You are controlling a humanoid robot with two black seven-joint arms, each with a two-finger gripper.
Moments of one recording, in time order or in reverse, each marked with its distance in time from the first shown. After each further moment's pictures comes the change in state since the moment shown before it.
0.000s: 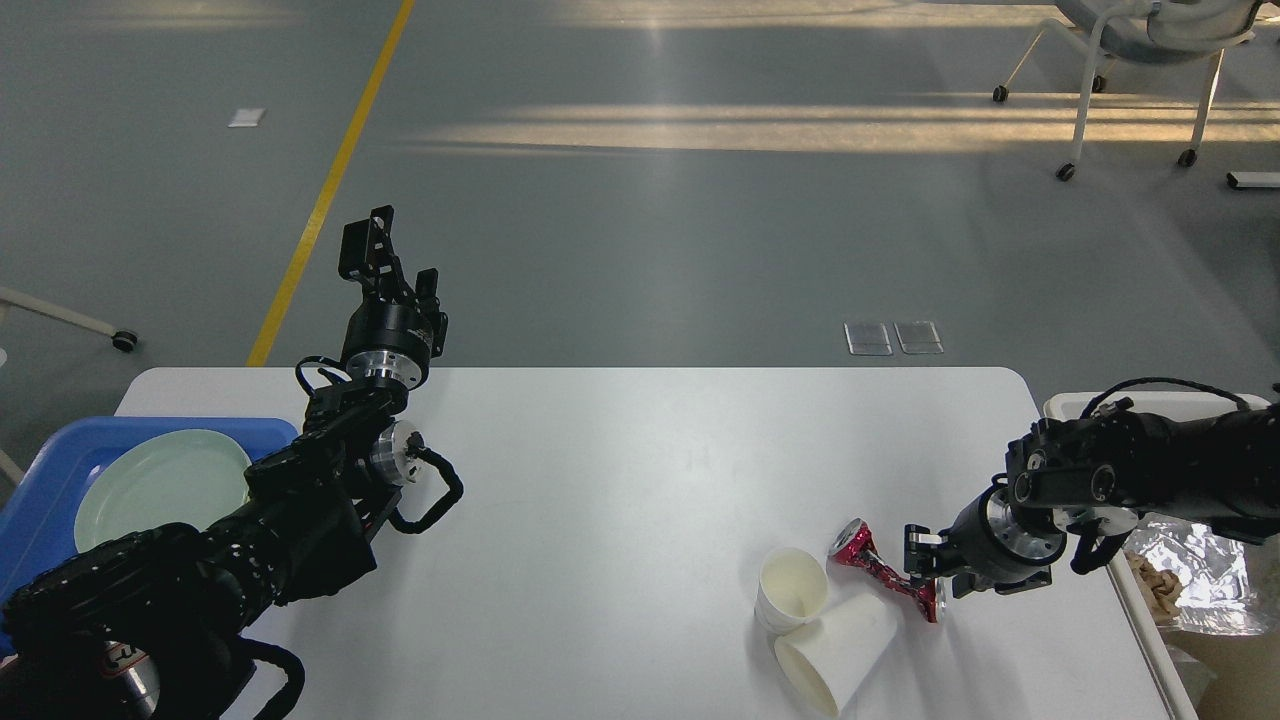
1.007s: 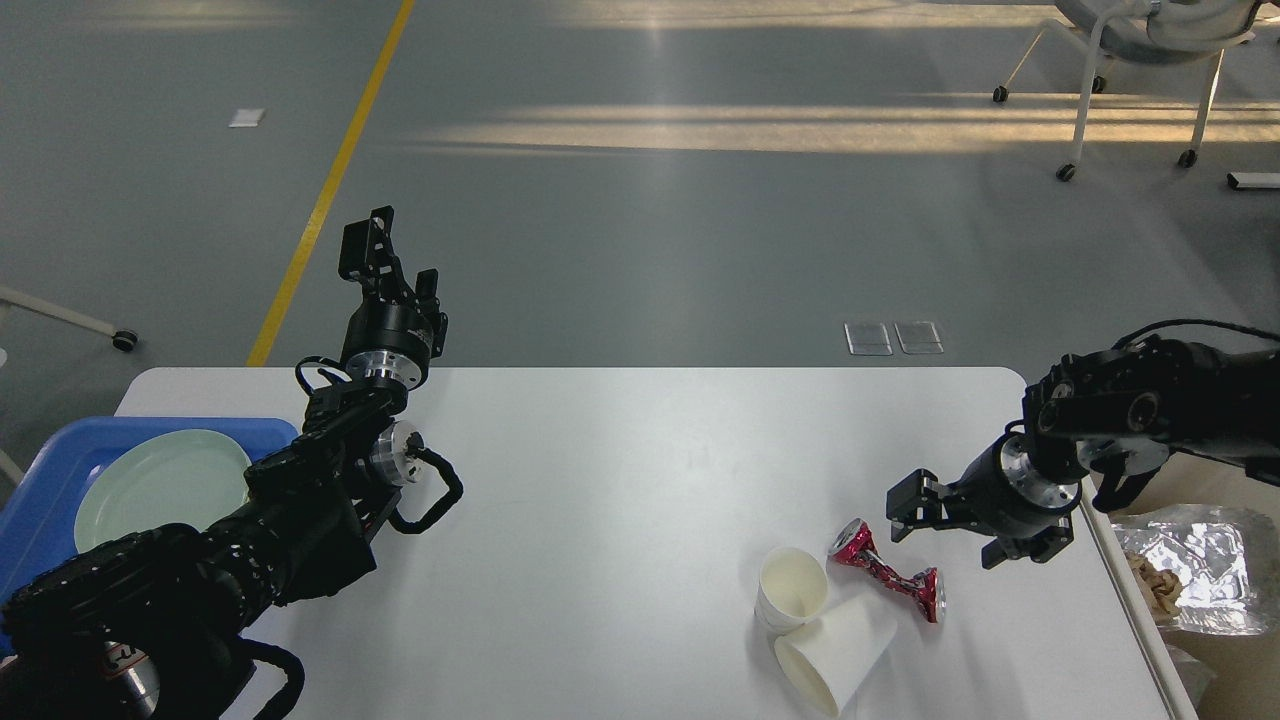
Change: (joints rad) left arm 0.001 0.000 0.000 0.000 0.000 0.000 0.000; right arm 0.126 -0.039 -0.006 0.056 0.057 0.109 -0.008
